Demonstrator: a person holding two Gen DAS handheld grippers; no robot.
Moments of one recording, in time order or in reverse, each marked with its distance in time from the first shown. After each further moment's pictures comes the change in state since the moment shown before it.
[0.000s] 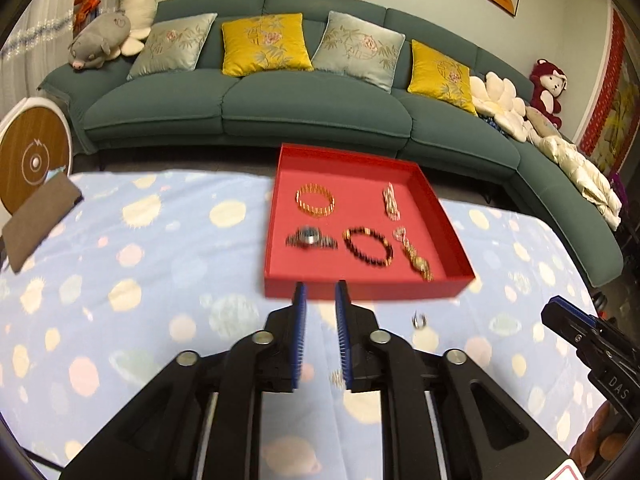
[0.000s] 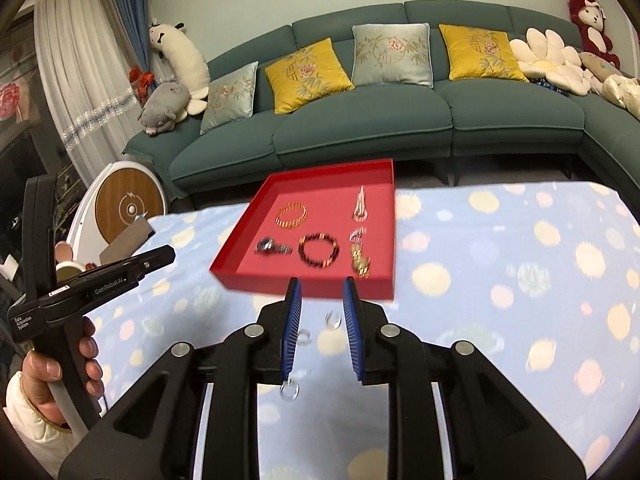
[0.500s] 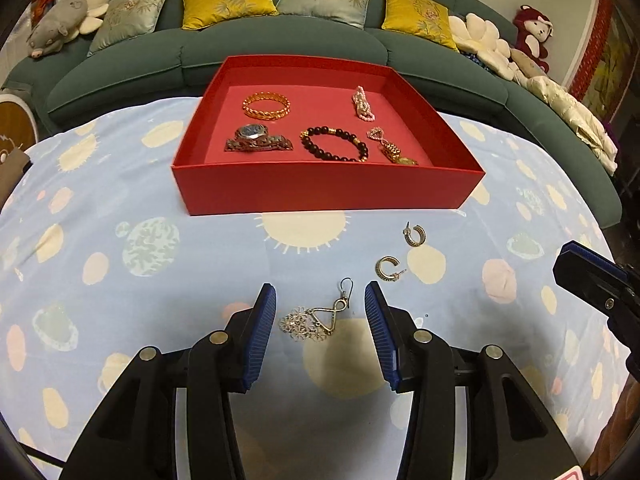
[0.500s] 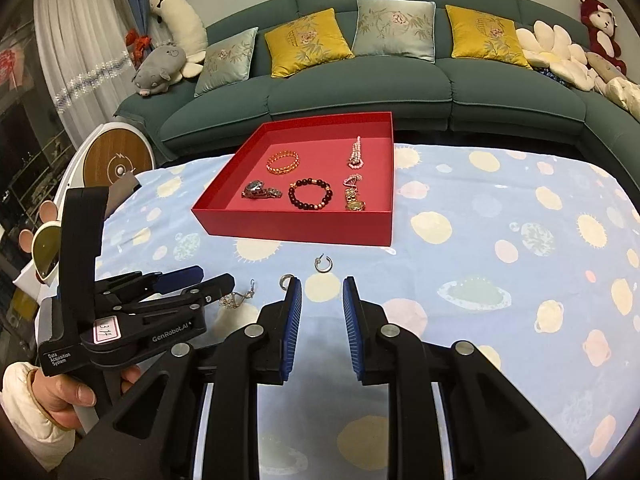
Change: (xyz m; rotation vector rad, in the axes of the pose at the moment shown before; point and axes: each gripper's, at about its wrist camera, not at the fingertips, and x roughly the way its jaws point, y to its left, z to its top) left arm 0.078 -0.035 -0.060 0.107 0.156 -0.035; right arm 0.026 -0.002 -0.039 -0.051 0.098 -0.047
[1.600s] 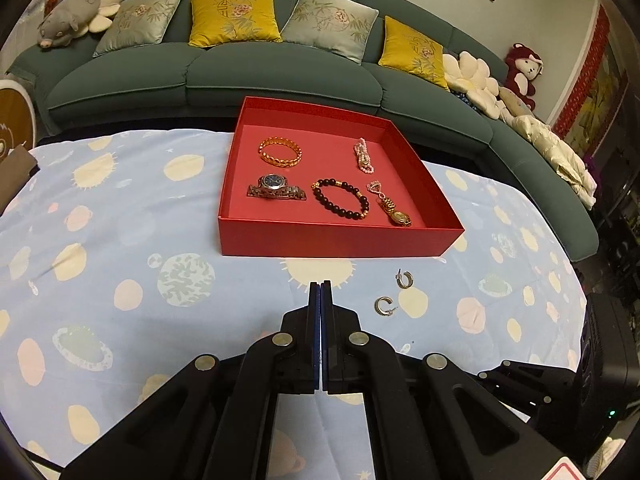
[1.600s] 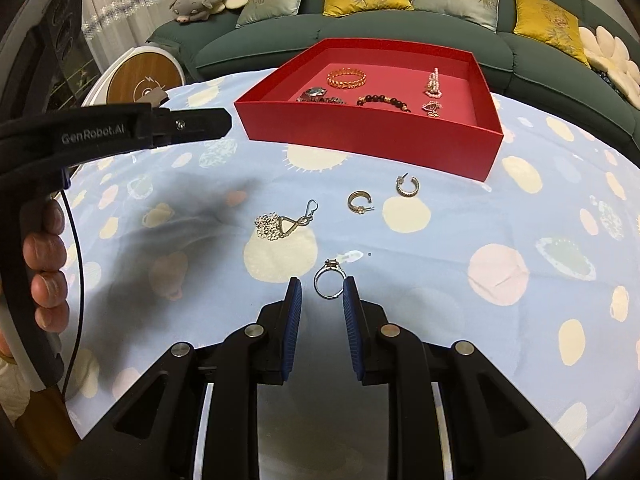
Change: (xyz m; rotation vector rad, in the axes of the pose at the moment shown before) left arm -0.045 0.036 0.021 -0.077 -0.091 -0.089; right arm 0.055 0.052 -0.045 -0.164 0.189 0.077
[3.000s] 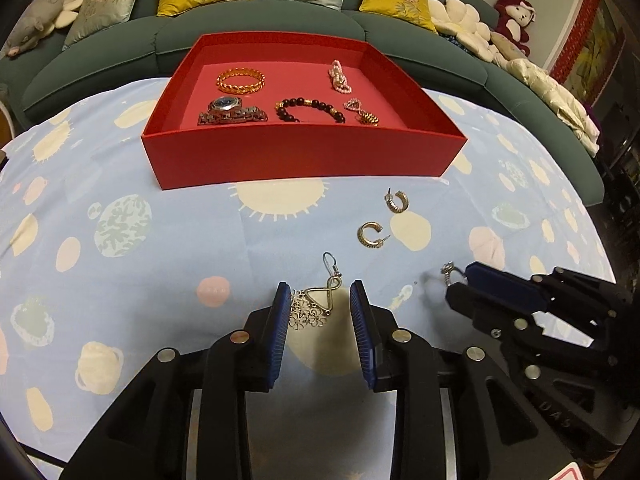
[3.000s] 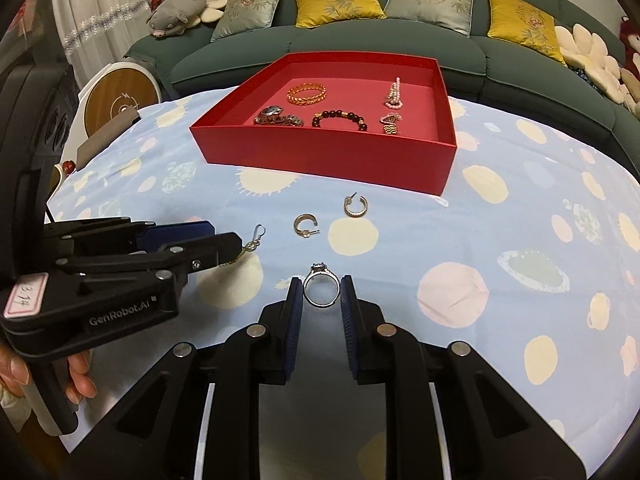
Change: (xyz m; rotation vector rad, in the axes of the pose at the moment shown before) left arm 0.052 -0.027 -0.039 0.106 0.157 0.013; right arm -0.005 -0.031 0.008 0.046 -0.049 -0.070
